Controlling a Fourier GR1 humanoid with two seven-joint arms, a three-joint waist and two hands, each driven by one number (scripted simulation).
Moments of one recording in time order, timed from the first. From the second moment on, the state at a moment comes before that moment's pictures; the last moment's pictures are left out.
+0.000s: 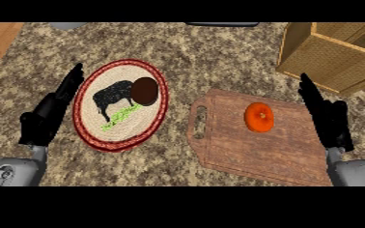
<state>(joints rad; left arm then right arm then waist) -0.14 0.46 -0.14 -1.49 0.09 0.06 0.00 -0.13 -0.43 0.14 -1.39 -0.15 -0.16 0.09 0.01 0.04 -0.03</state>
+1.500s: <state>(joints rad) -0.18 0.35 -0.02 -1.44 0.13 0.22 0.12 -0.48 -0.78 0.24 -1.48 0.08 0.23 0.36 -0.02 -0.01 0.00</state>
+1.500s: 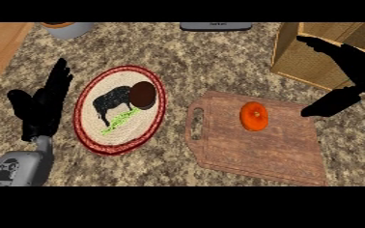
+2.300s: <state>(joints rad) -0.19 0.32 0.02 -1.45 0.09 0.18 0.14 -0.38 -0.71 0.09 -1.66 -0.02 0.45 0.53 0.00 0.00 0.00</state>
